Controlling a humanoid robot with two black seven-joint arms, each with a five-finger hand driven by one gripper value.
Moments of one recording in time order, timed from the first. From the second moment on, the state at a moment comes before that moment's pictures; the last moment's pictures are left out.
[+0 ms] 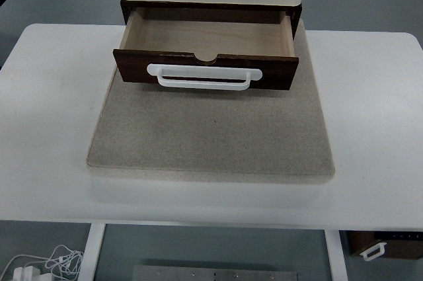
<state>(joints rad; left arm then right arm) -1.34 0.63 -0.66 -1.45 0.16 -0.14 0.01 -0.01 0.00 -0.01 0.18 -0.04 0.07 0.03</state>
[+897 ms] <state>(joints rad) -1.49 0.46 -0.19 -1.62 0.31 -0.19 0.28 -0.01 0.00 -0.01 0.18 -0.04 0.07 0.03</state>
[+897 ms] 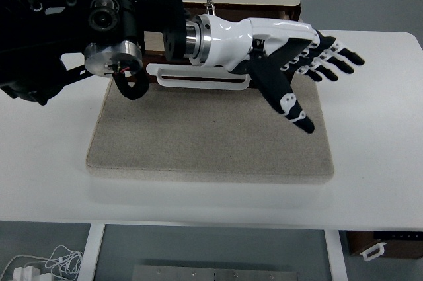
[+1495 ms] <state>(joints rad) -1.51 0.46 -0.05 -1.63 0.36 -0.35 0.61 -0.01 0.00 -0.01 0.18 -0.04 0.07 0.03</state>
